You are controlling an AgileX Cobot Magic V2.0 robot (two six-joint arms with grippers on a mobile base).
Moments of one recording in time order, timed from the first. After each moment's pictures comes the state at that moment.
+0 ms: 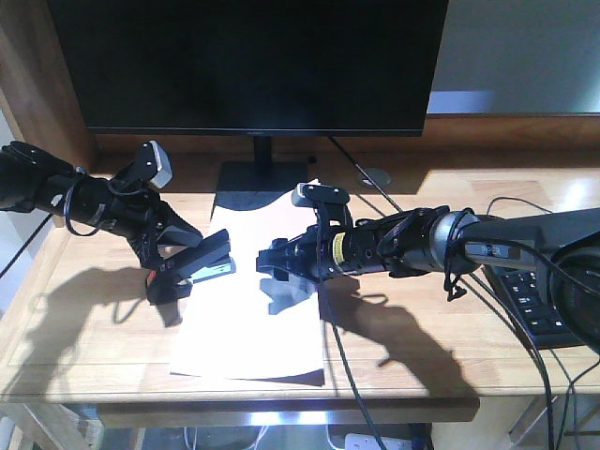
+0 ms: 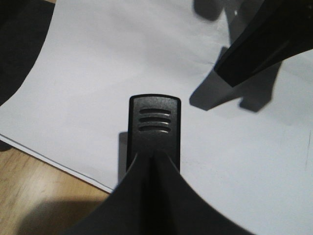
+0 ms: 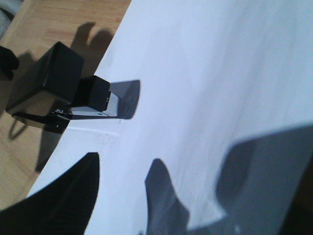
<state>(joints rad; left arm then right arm) 0.01 2.17 -1.52 -1.05 1.02 1.79 0.46 2.19 -1.32 -1.55 -0.42 1.86</state>
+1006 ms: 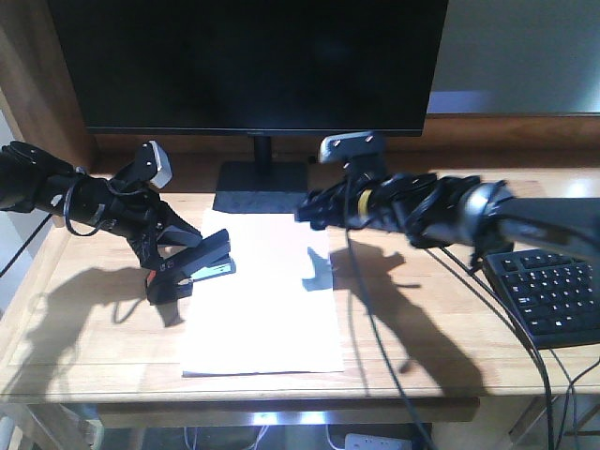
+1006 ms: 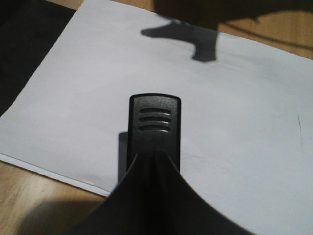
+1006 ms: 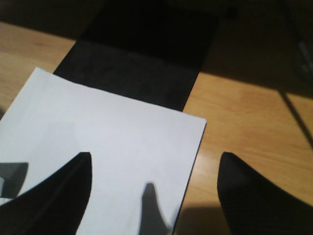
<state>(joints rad) 0.01 2.17 -1.52 -1.05 1.02 1.79 0.42 2.05 -1.33 -1.72 -0.06 1.85</state>
